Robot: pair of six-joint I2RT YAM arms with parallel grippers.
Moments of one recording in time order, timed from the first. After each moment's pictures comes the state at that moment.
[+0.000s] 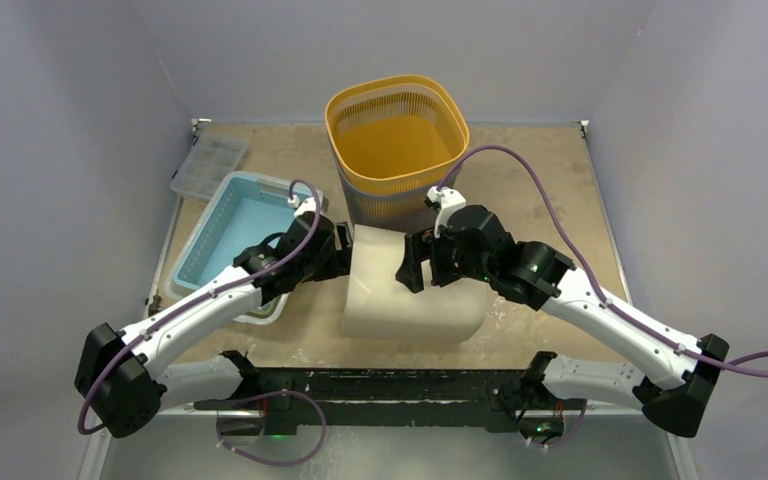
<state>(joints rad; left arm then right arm) -0.71 1.15 0.83 -0.49 -0.18 -0.80 0.90 1.09 1.11 -0.69 0.01 0.50</state>
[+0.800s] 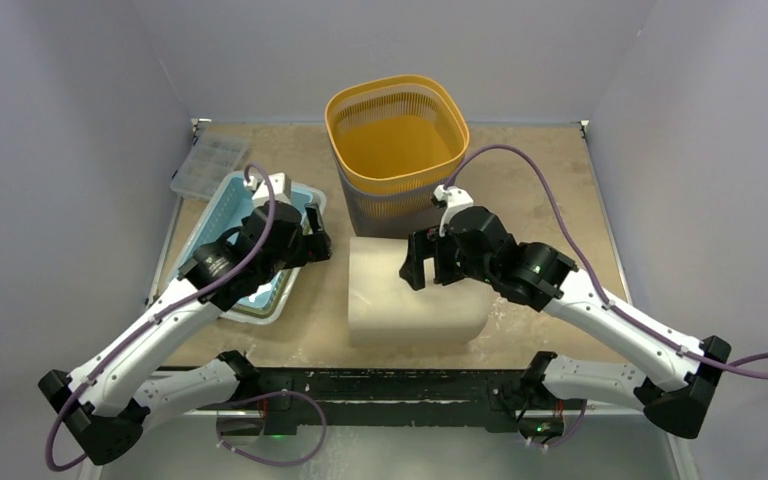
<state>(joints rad) -0.71 1.00 1.08 -0.83 -0.42 -0.72 0.90 1.08 1.10 -0.71 0.07 0.53</state>
